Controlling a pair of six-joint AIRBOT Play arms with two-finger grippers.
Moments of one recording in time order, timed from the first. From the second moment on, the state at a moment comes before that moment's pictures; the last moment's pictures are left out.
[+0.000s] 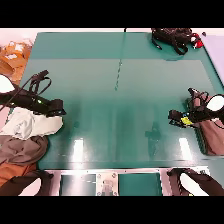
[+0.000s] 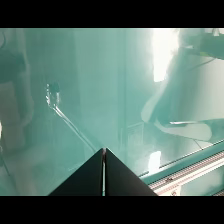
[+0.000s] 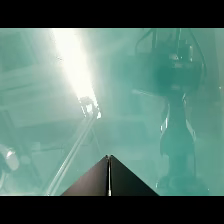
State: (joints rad) left arm -0.02 -1.03 0.97 1.06 -1.38 -1.49; right arm -0.14 -0.97 0.73 -1.38 1.23 1.75
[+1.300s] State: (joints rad) left arm -0.02 -1.04 0.97 1.45 -1.10 -1.49; right arm -0.14 -0.97 0.73 -1.38 1.21 1.75
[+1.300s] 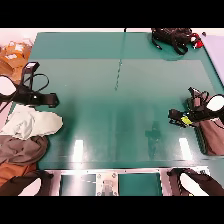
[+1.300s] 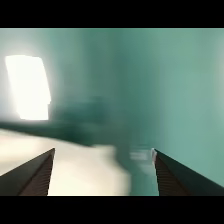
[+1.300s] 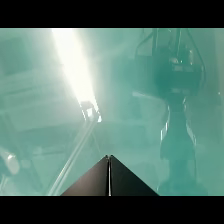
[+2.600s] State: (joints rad) left arm -0.20 -1.15 1.43 1.29 -1.29 -1.40; right arm -0.14 -0.97 0.84 -1.37 1.22 1.74
